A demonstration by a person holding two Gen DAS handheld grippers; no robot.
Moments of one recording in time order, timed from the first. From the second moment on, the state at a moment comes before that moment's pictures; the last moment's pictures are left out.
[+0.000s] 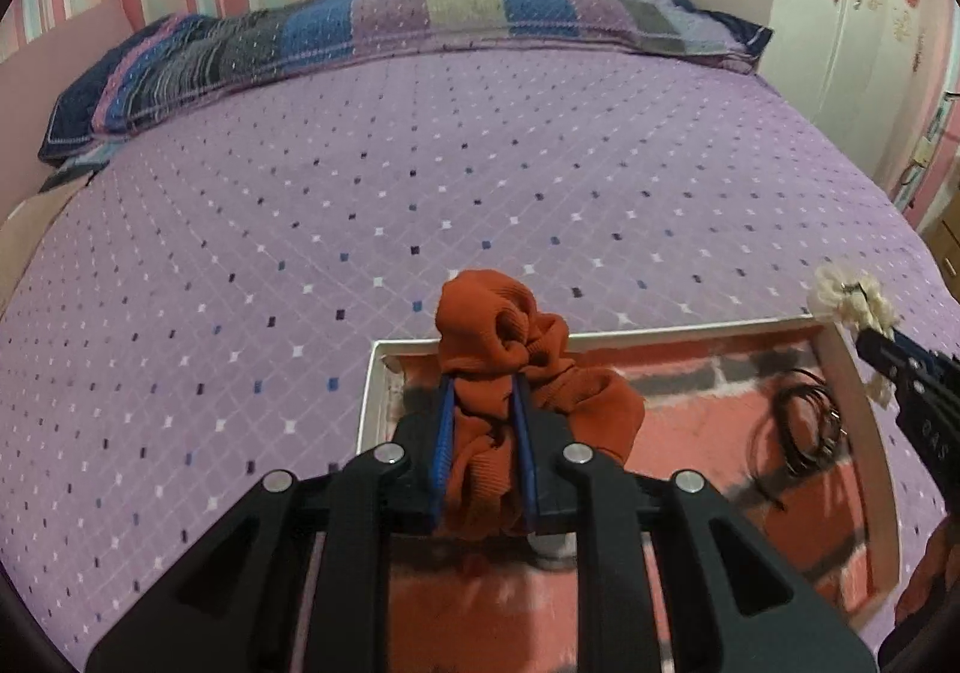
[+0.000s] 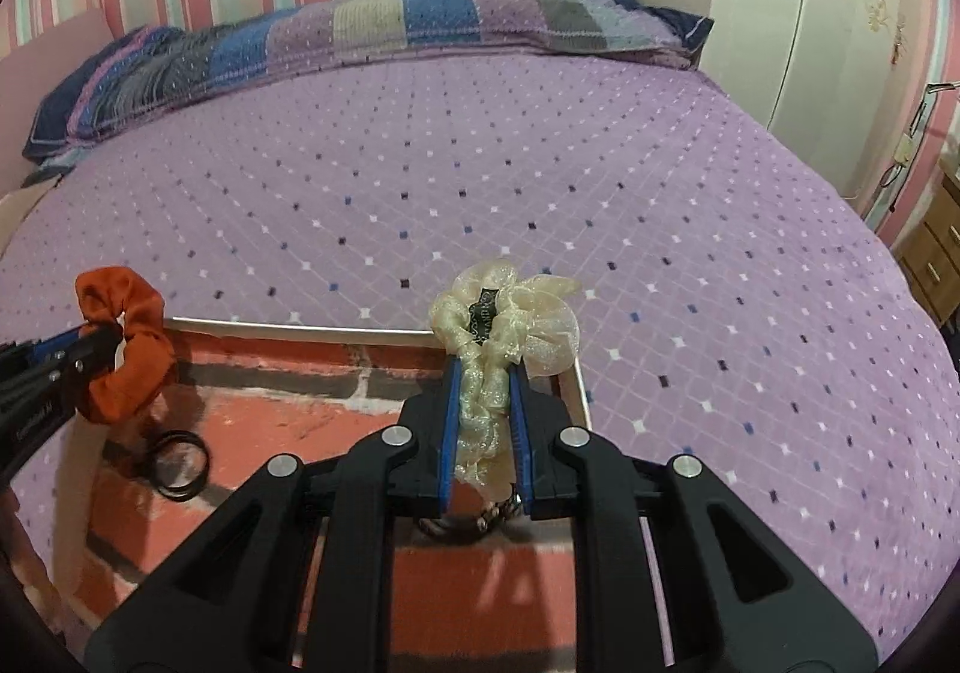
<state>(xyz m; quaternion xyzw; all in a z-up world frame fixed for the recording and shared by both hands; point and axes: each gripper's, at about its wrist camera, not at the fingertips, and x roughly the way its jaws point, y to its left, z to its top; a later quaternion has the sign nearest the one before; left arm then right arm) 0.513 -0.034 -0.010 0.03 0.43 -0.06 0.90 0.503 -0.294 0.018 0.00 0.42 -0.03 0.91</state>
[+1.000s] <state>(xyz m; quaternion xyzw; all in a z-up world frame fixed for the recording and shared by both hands) 0.538 -0.054 -0.059 0.06 0.47 -0.05 0.88 0.539 -0.296 -0.040 0.00 0.49 -0.02 0.87</state>
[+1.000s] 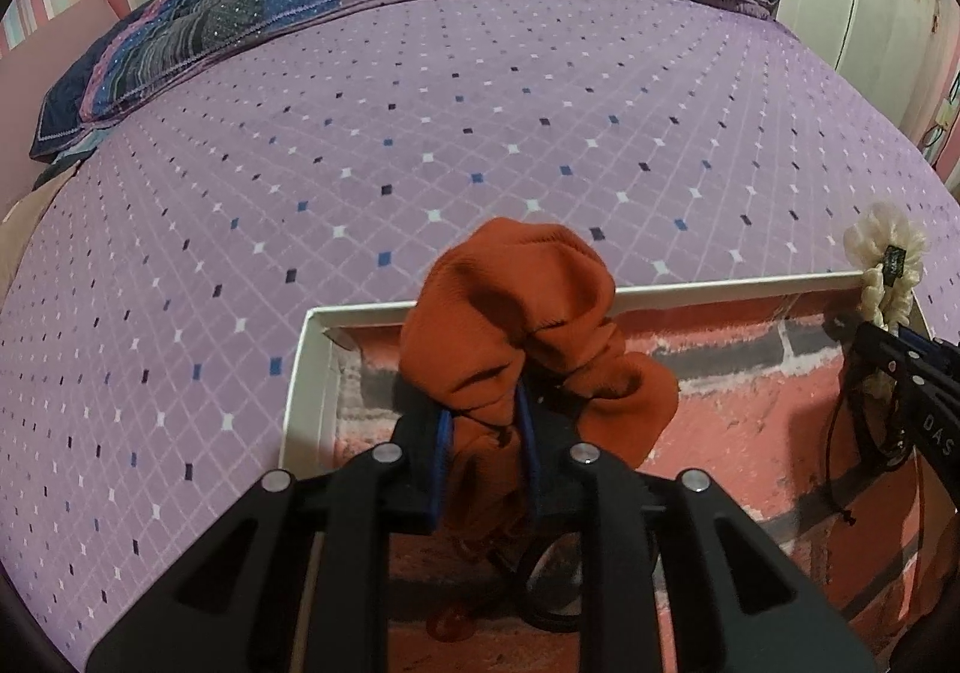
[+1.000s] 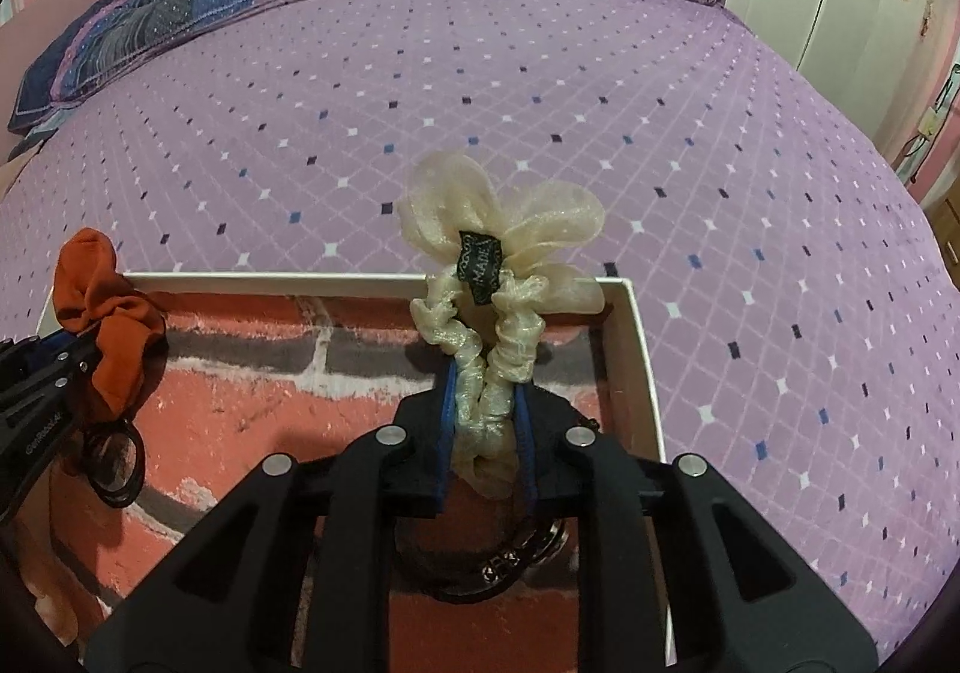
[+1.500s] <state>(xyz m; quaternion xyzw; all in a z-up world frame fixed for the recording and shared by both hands) 0.524 -0.045 -0.046 0.06 0.48 -0.04 0.87 0.510 -0.300 -0.008 -0.01 0.47 0.00 0.88</state>
